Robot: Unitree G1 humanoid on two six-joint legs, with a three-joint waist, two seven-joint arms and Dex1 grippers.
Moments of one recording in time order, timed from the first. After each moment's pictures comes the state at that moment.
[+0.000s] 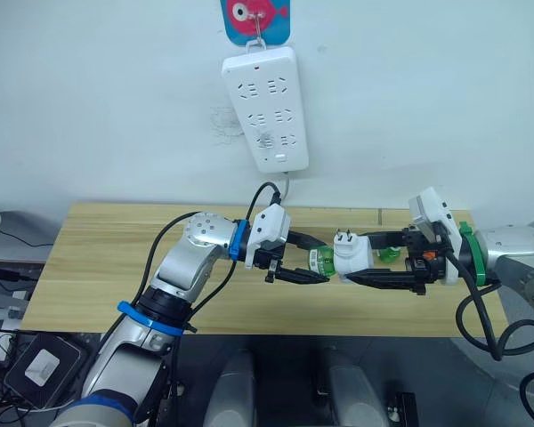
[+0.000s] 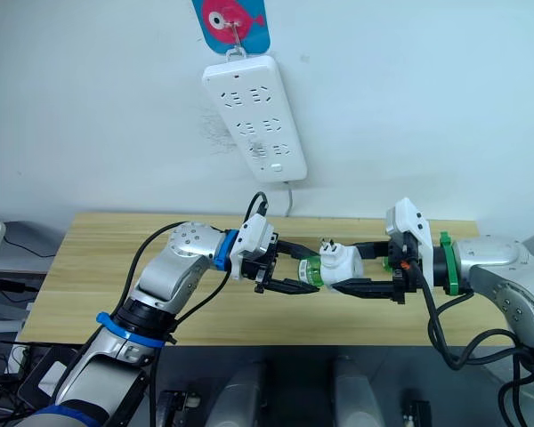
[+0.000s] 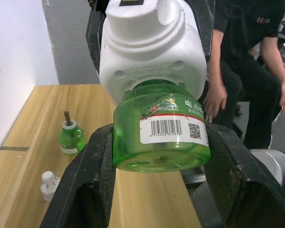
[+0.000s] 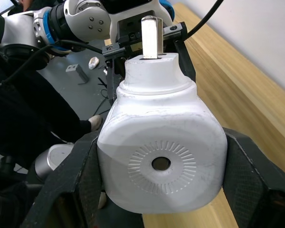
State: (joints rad) left arm -0.63 0.41 -0.30 0.08 -0.34 0.18 -1.36; right arm -0.36 -0.92 -0.02 -0.45 0.82 0.80 1.02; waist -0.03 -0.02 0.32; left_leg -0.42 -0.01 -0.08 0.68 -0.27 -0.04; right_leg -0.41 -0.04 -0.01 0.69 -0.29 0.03
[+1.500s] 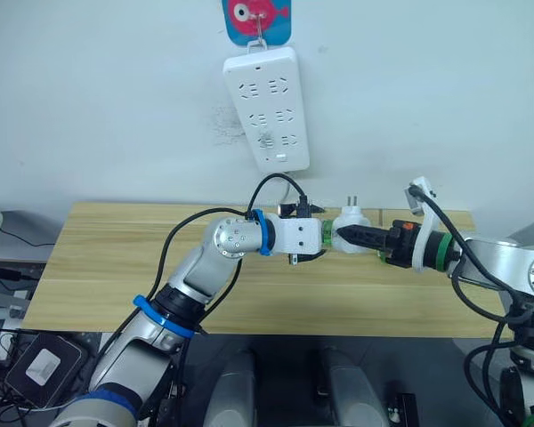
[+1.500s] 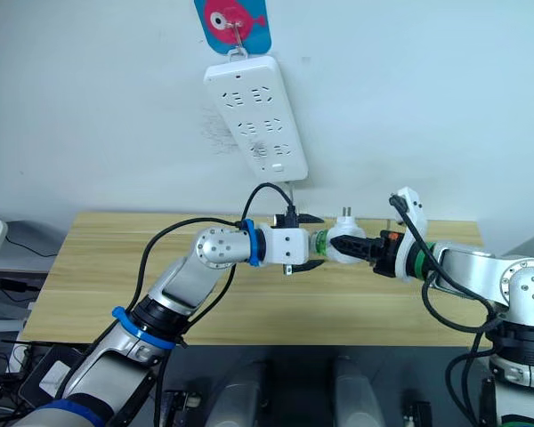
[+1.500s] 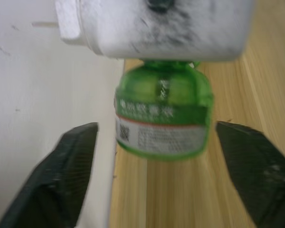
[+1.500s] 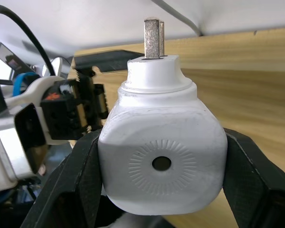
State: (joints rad) left arm -0.67 0.38 -0.43 0.06 0.27 0.00 -0.86; right arm -0.45 -0.67 -0.19 -0.24 1.87 1.24 -0.42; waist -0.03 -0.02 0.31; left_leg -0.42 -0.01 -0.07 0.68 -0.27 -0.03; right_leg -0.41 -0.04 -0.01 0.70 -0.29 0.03
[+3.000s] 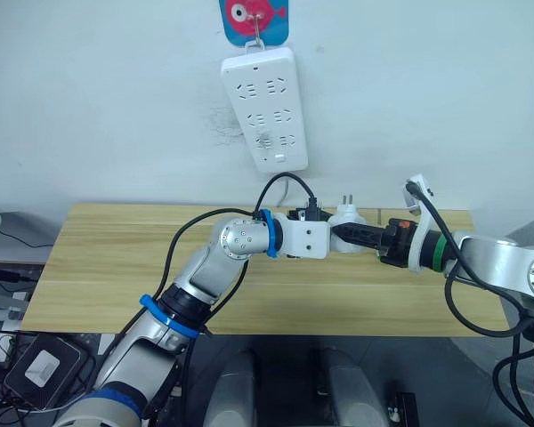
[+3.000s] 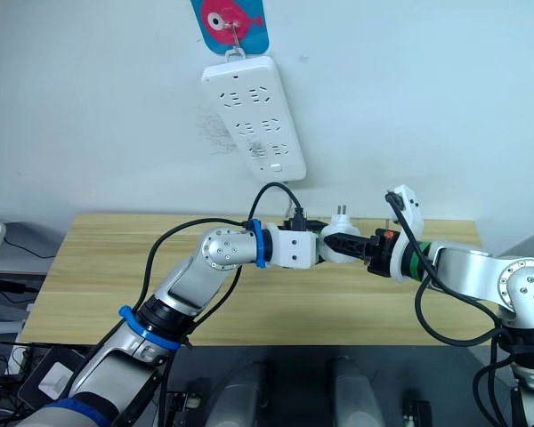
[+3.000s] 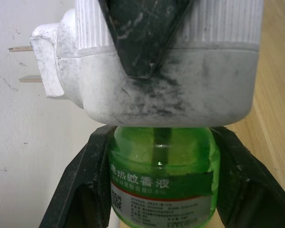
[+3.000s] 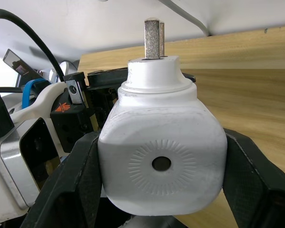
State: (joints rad) left arm -0.67 0.35 -0.44 0.04 0.28 -0.04 -0.86; right arm -0.44 -0.80 -0.03 -0.29 1.94 1.04 -0.38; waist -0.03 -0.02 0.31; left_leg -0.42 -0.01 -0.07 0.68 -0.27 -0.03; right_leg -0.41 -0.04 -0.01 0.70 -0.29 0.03
